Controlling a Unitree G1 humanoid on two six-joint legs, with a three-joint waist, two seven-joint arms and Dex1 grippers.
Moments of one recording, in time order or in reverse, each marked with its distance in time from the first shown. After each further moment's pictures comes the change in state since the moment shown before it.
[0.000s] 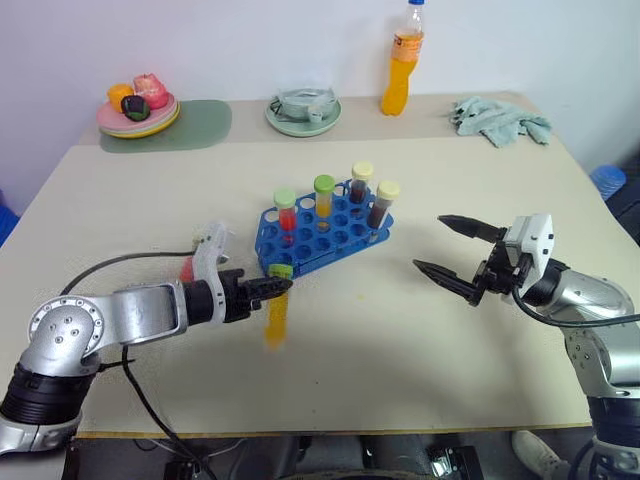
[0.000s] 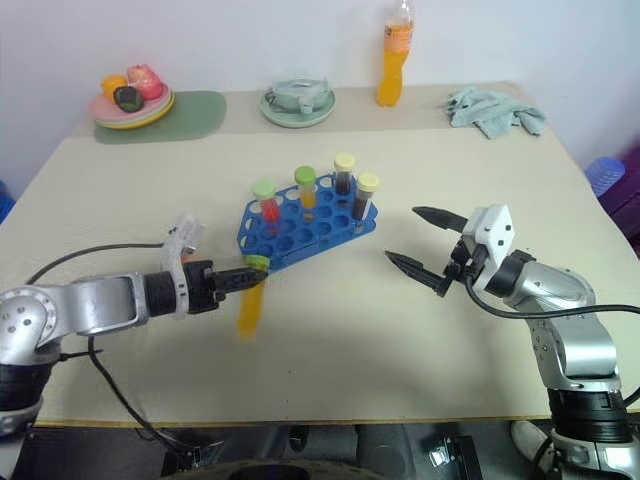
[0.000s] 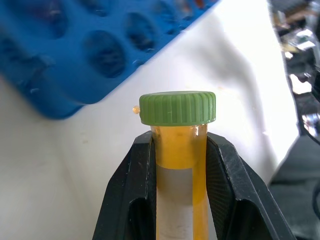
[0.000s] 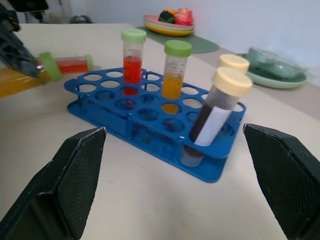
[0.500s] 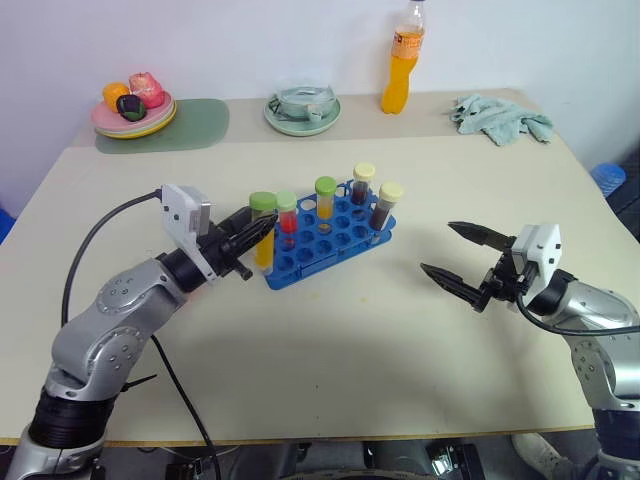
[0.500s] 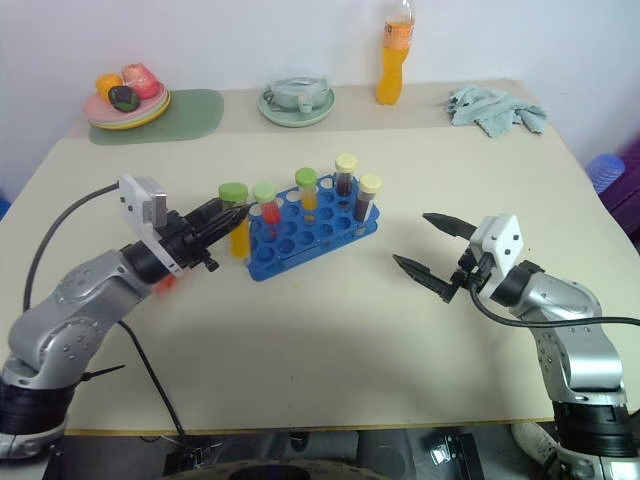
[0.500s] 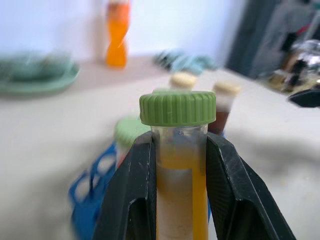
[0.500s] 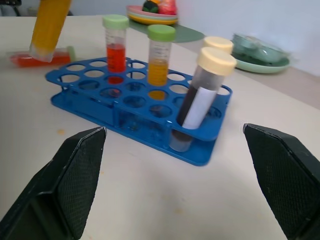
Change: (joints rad) left arm -0.005 -0.221 -0.039 0.046 0.948 -0.687 -0.721; right arm 0.099 0.004 -0.048 -0.036 -0.001 -0.023 -0.053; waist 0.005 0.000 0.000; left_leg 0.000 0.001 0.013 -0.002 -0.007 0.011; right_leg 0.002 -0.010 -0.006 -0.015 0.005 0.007
